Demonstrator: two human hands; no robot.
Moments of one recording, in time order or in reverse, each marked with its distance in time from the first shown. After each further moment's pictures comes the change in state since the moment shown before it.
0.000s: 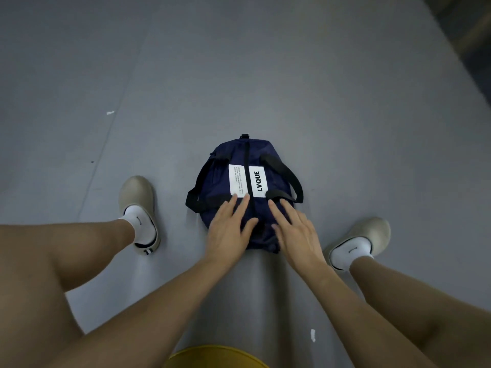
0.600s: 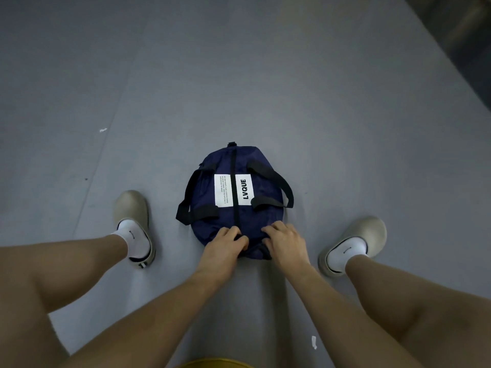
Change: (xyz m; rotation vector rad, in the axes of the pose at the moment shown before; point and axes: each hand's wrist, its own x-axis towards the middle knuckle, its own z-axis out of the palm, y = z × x) left_hand -0.011 -0.016 0.020 0.319 -0.178 0.322; right_hand 0.001 0.007 0.022 0.101 -0.164 0.145
